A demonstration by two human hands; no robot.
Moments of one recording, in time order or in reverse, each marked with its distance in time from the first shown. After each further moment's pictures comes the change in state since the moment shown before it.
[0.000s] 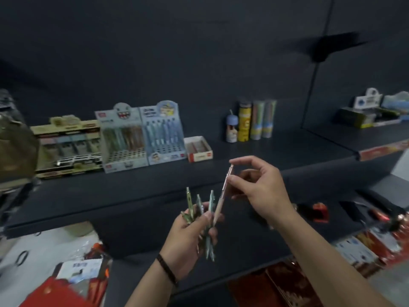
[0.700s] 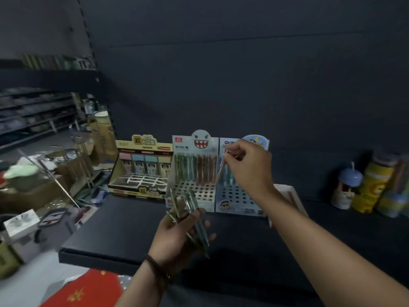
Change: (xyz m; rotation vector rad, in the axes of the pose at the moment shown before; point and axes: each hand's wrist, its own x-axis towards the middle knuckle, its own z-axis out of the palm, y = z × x) left_hand 0.130 0.132 -0.154 -0.250 0.537 0.233; right_hand 0.296 0.033 0.234 -0.300 -0.111 -0.478
